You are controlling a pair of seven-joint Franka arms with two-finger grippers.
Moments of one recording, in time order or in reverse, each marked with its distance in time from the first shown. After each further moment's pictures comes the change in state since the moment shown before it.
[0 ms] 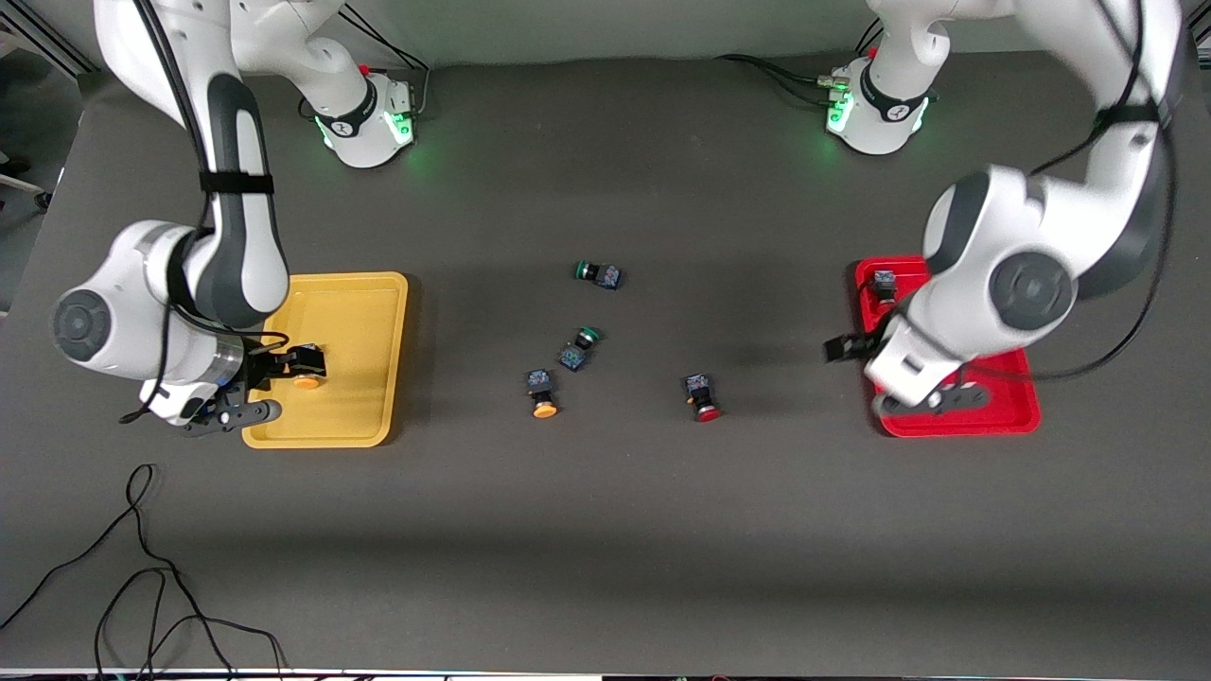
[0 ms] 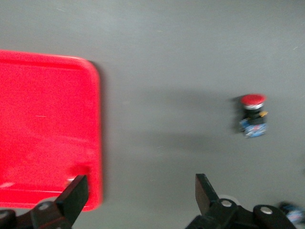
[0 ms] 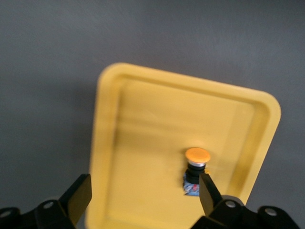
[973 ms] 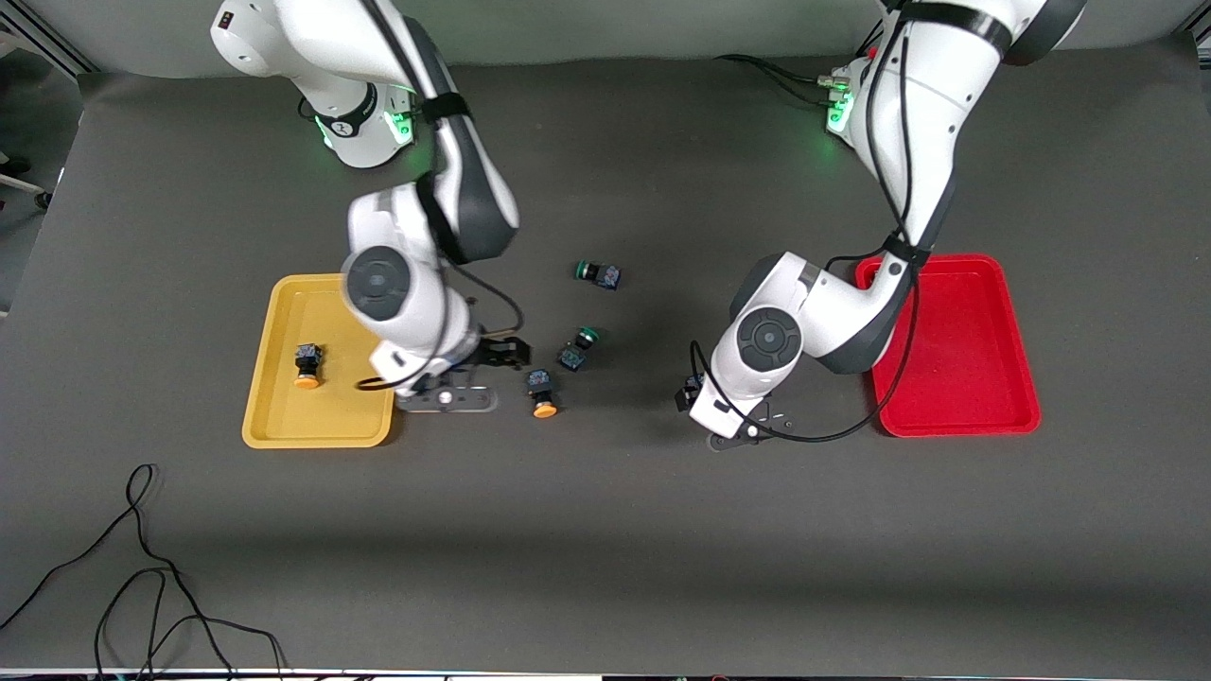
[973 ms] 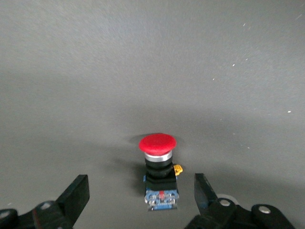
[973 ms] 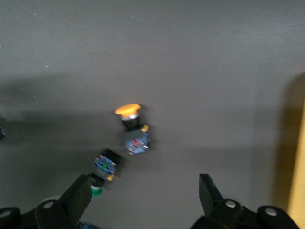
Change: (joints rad) left arm -0.264 0.342 0.004 0.108 0.125 0.366 -0.373; right arm 0.269 0.178 0.178 0.230 0.107 0.061 0.672
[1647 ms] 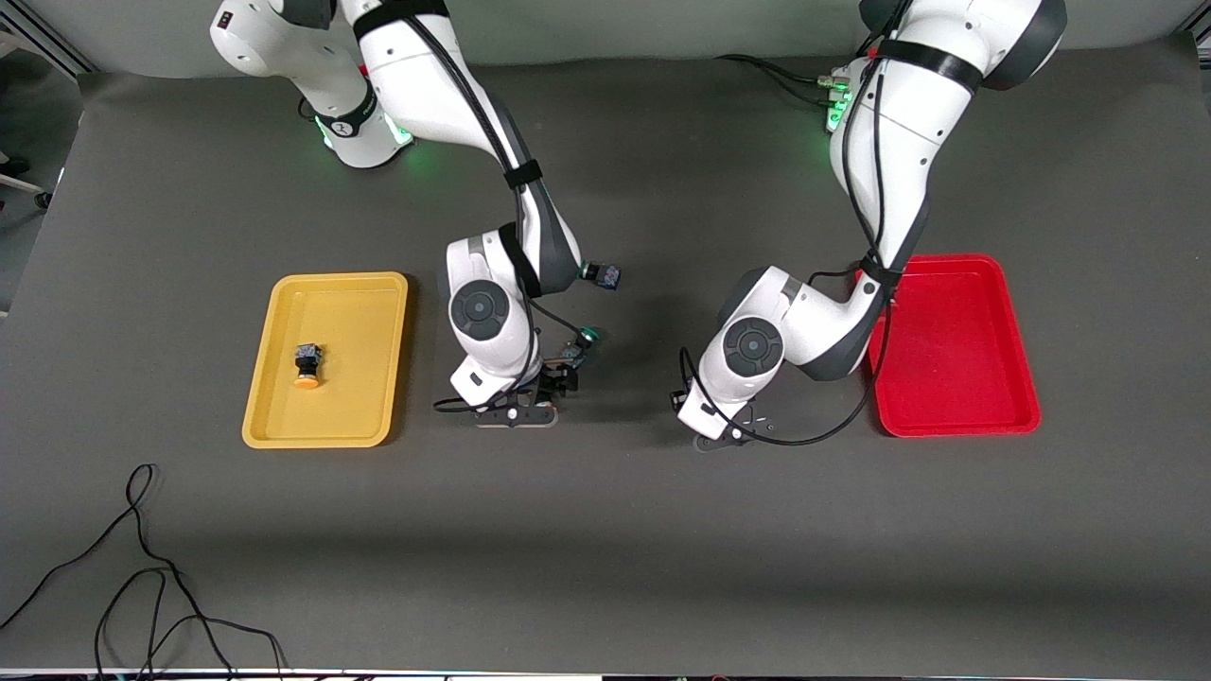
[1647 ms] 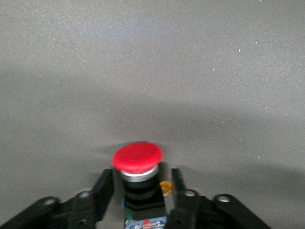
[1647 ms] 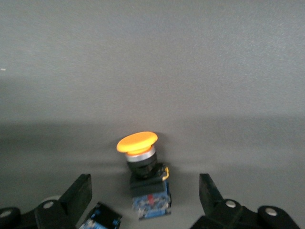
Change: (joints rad) left arm -0.015 0.061 0.000 -0.005 0.001 0.088 0.000; right arm -0.018 0.218 0.108 0.002 0.065 0.249 0.007
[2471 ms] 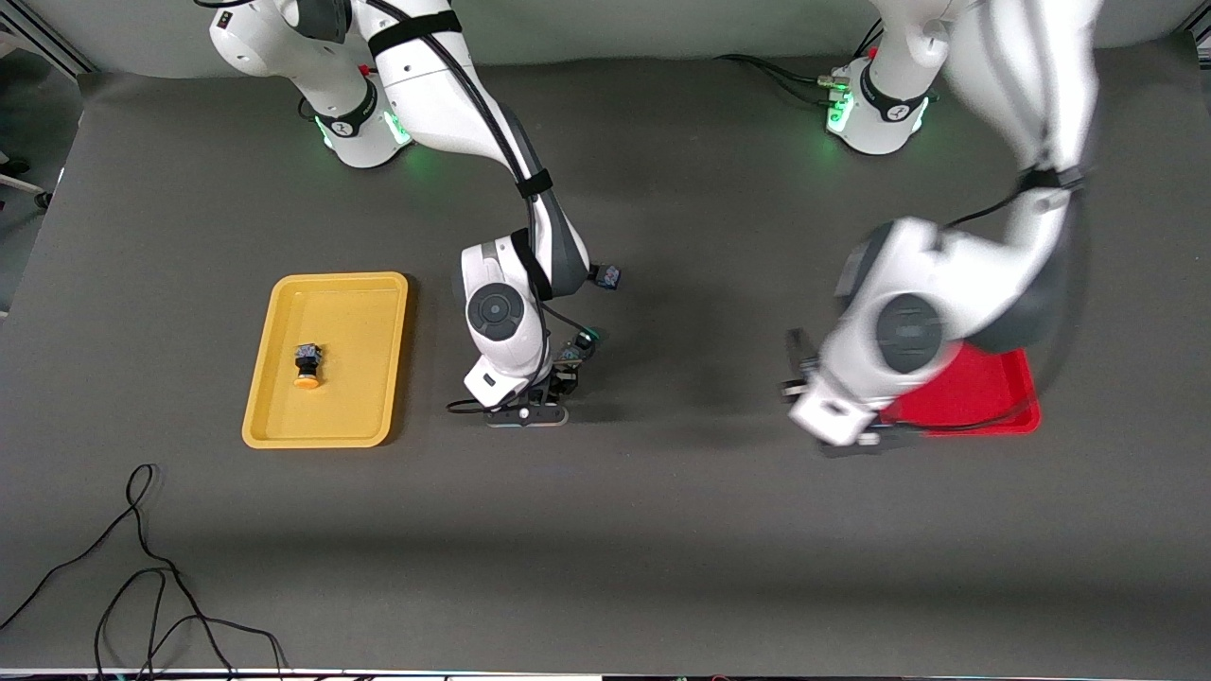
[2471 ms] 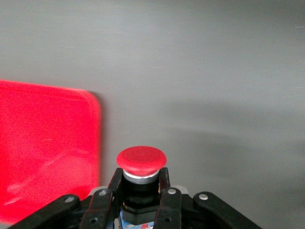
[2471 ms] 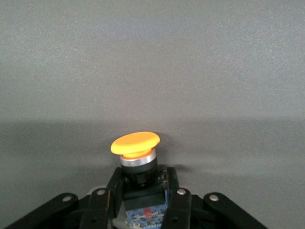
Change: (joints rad) left arm 0.216 -0.350 0.057 0.016 0.029 -0.494 0.331; right arm -0.008 0.024 0.036 -0.001 0.001 0.051 -0.002
